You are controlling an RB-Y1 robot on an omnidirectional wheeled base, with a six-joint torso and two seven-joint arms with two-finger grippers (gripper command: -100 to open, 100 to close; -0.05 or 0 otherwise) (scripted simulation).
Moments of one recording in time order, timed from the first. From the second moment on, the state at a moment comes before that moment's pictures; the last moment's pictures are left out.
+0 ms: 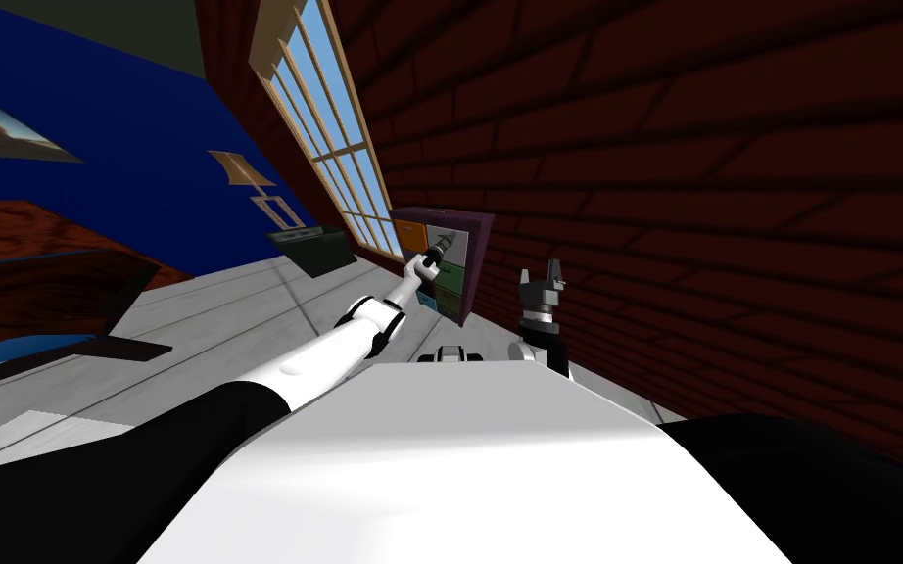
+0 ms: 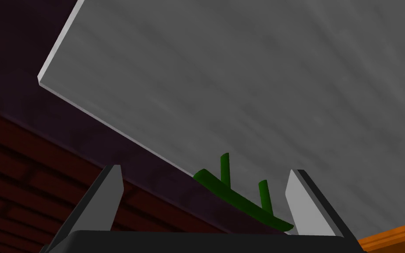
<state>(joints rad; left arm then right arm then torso) -0.97 0.16 -0.26 -0.87 -0.23 -0.05 -0.16 0.53 0.03 0.07 -2.37 -0.11 -0.37 -0.02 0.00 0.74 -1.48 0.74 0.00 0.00</state>
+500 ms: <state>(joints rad) -0.99 0.17 -0.27 -0.87 -0.23 -0.01 -0.15 0.53 0.03 0.07 -2.37 -0.11 -0.37 -0.02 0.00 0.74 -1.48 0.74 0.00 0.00</state>
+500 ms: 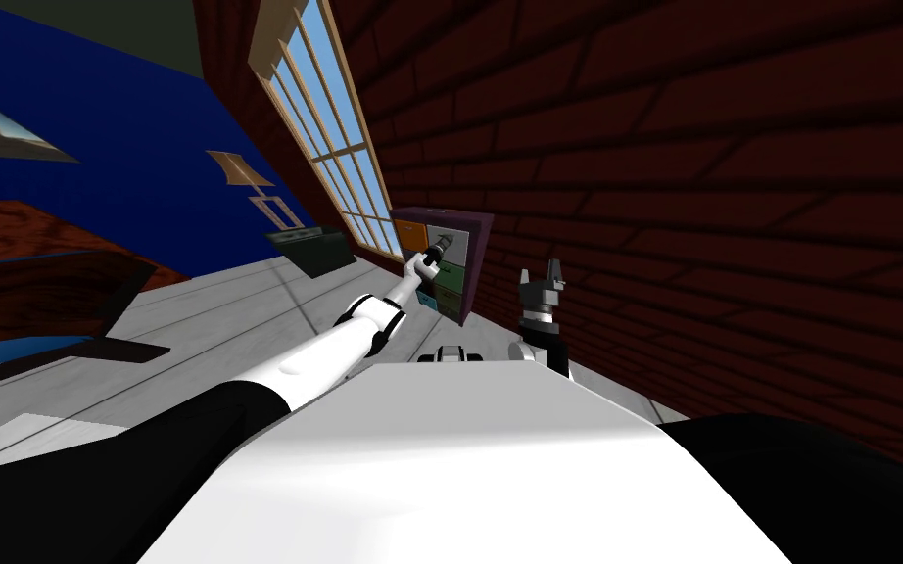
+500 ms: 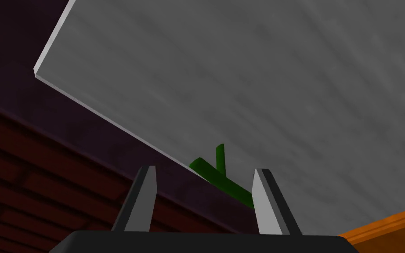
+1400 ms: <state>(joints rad) -0.80 0.40 -0.30 -1.12 -0.04 -0.02 -0.15 0.53 0.03 0.07 -2.37 -0.11 -0.37 -0.02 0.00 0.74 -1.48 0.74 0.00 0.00</state>
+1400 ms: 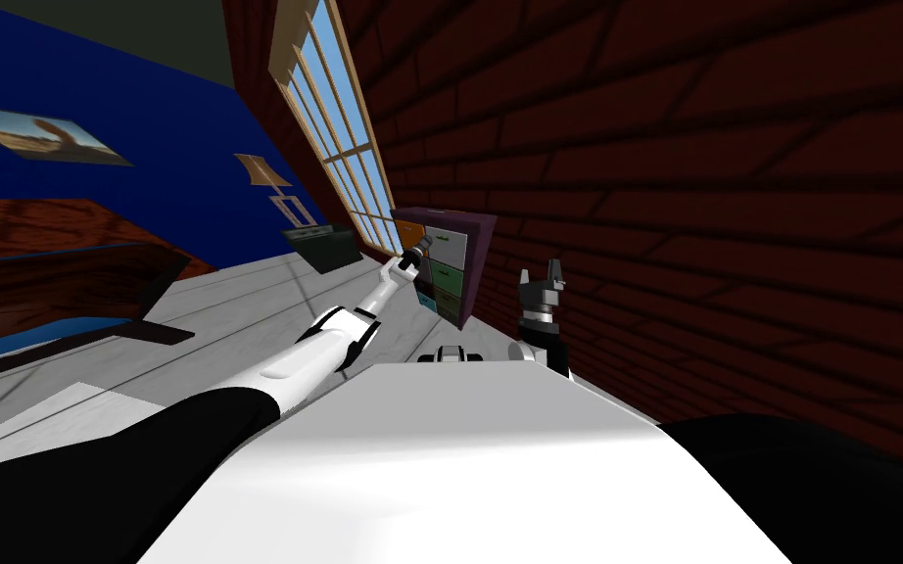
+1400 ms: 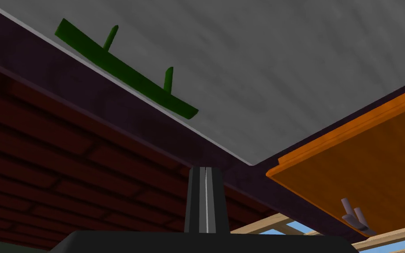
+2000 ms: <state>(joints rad) -0.73 0.49 -0.31 -1.25 0.02 -0.01 -0.16 0.53 0.03 0.07 -2.37 -0.11 -0.37 -0.02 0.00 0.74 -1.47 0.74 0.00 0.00</state>
